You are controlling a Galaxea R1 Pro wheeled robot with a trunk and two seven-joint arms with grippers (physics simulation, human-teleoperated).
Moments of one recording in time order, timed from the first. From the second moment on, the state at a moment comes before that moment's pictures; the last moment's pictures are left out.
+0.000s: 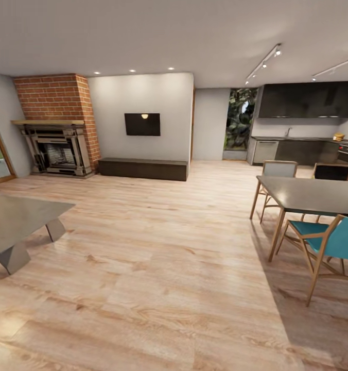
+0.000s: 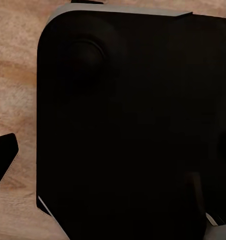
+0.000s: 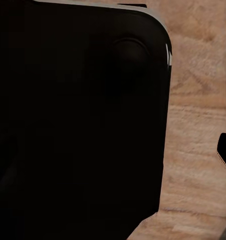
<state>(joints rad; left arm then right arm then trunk) 0.00 -0.03 0.06 -0.05 0.06 0.00 0.01 0.00 0.00 0.01 0.00 0.00 -0.06 0.00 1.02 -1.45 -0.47</state>
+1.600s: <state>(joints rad) 0.00 -0.03 0.06 -0.05 0.06 0.01 0.01 0.00 0.00 0.01 0.00 0.00 -0.06 0.00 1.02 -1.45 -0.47</state>
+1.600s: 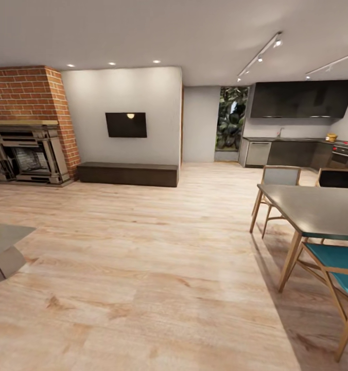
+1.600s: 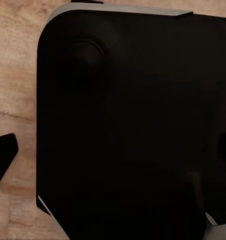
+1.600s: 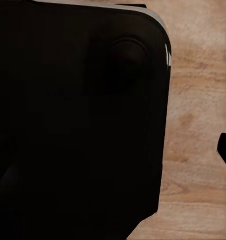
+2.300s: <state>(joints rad) 0.00 -0.03 0.06 -0.05 0.06 0.00 0.01 0.00 0.00 0.01 0.00 0.00 -0.07 0.00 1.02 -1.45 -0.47</state>
